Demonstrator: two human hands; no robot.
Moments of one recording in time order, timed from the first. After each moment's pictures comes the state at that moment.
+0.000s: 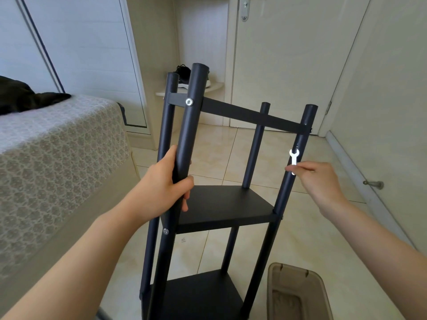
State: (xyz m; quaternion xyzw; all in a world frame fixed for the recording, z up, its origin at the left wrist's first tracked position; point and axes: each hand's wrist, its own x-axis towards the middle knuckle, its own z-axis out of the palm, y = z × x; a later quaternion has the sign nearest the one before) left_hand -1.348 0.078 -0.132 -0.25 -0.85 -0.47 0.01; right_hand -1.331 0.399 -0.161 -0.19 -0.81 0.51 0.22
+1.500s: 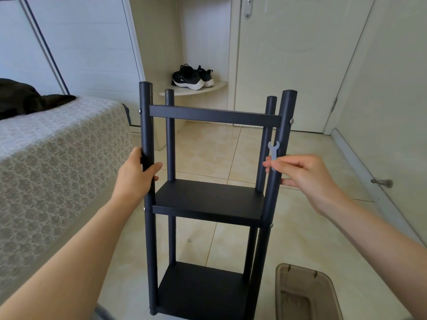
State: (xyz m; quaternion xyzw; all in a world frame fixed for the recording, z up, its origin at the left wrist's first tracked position) left_hand -1.410 0.034 -0.163 0.00 -0.87 -0.47 0.13; right_hand -1.323 0.360 -0.140 -0.02 -0.79 0.59 0.14
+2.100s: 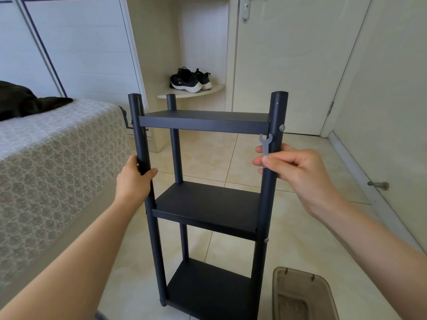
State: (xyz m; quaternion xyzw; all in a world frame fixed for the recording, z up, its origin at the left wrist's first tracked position) left_hand -1.414 0.042 -0.168 0.07 -0.87 -0.48 0.12; right_hand -1.309 0.341 -0.118 0.08 -0.76 0.61 0.19
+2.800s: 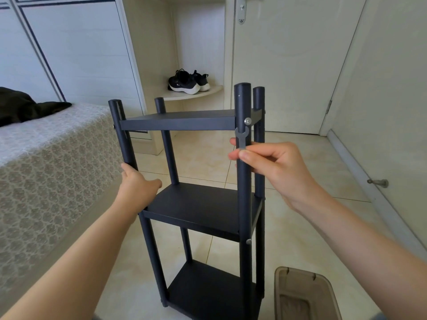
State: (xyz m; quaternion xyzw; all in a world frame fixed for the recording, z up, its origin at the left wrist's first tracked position) left_hand -1.412 0.048 -0.166 0.14 -0.89 -0.44 0.02; right_hand -1.314 0.312 -0.105 0.15 -0.77 0.60 0.17
